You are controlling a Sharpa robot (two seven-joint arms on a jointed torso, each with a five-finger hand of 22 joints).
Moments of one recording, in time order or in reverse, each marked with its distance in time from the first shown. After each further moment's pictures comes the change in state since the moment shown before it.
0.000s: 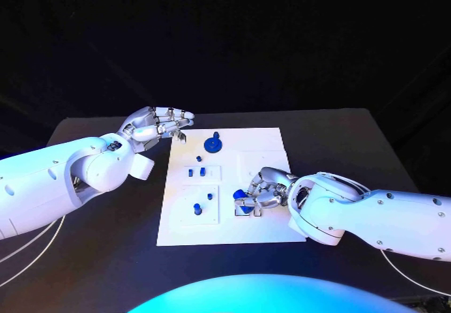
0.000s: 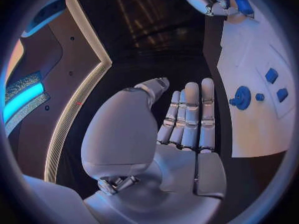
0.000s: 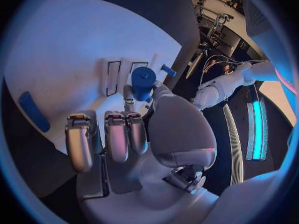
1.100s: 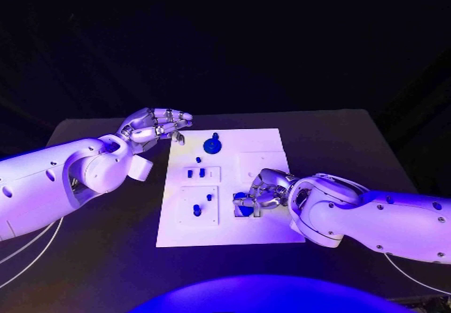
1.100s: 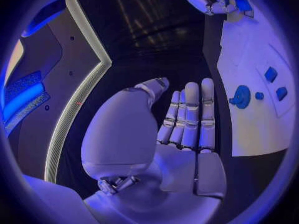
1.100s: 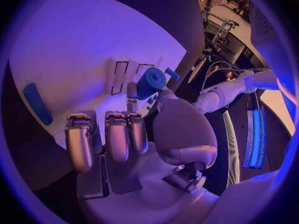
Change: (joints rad) left arm 0.000 -0.003 0.000 -0.001 0.001 0.001 -0.002; left_hand -0.002 0.002 -0.003 0.003 0.000 0.000 0.000 0.004 -0.001 0.000 0.000 0.000 -0.003 0.000 0.000 0.000 -0.001 0.000 0.000 0.000 0.000 0.000; right arm -0.004 -0.002 -0.001 0.003 -0.067 0.018 -0.028; right_hand -0.133 0.003 -0.065 0.000 -0.013 0.063 -0.056 0.029 -0.004 -0.005 -0.005 0.000 0.000 0.000 0.000 0.000 0.000 0.000 -0.004 -0.003 0.000 0.000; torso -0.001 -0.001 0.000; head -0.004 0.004
